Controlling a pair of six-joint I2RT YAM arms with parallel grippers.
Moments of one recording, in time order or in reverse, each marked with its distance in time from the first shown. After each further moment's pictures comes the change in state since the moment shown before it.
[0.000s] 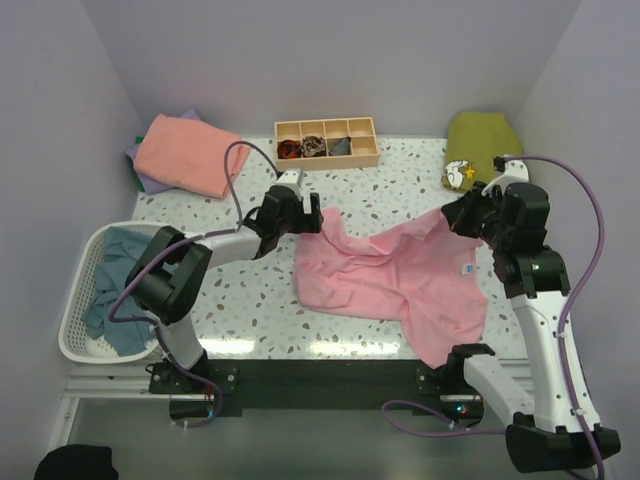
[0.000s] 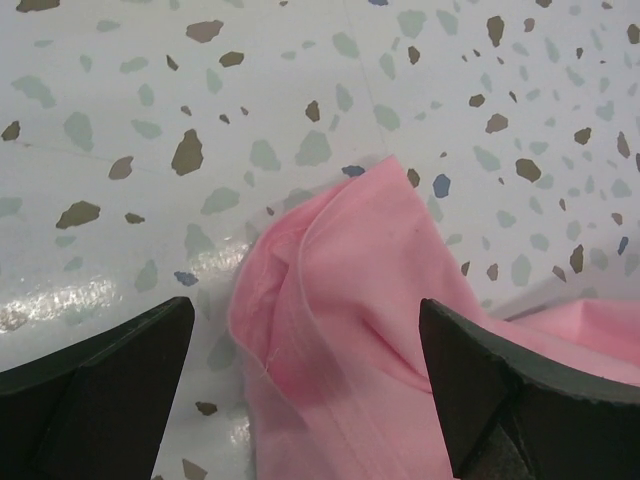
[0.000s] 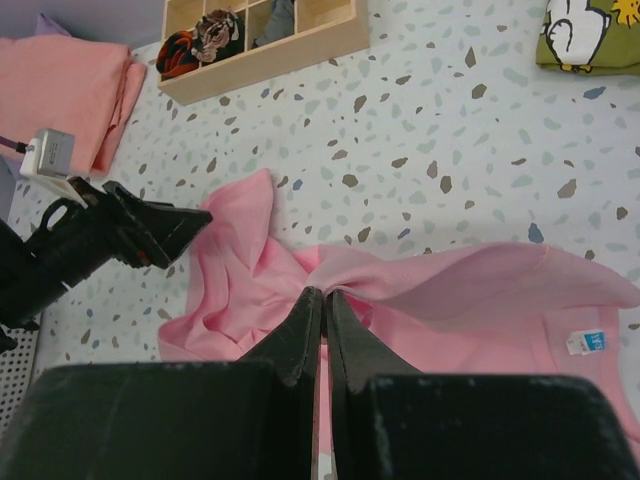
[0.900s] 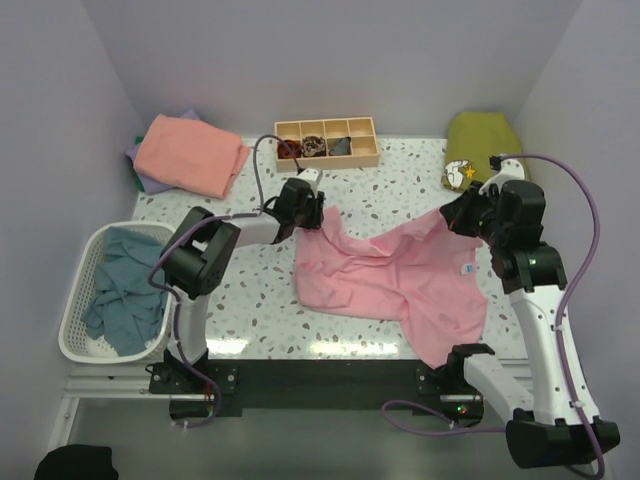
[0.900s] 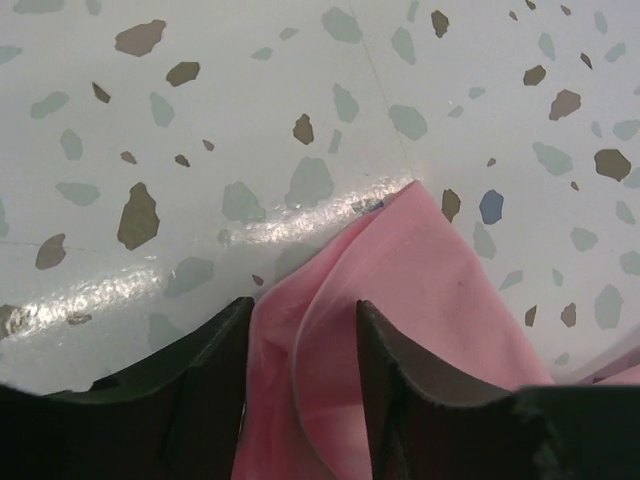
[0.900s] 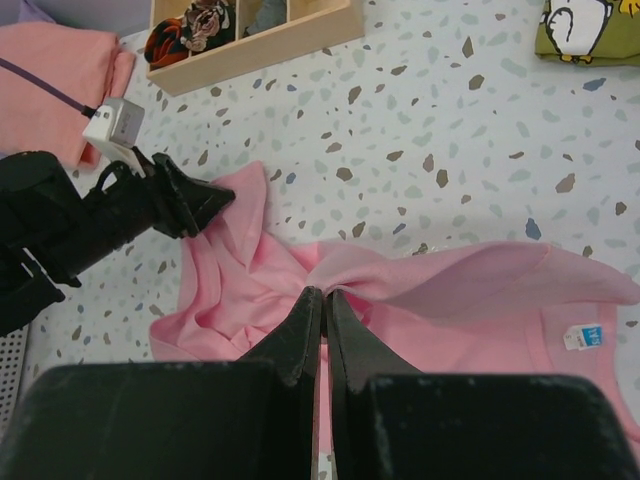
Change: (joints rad) left arm 0.000 0.251 0.222 -0.050 0.043 0.124; right arm 0.000 0.028 -0.004 0.003 0.000 -0.011
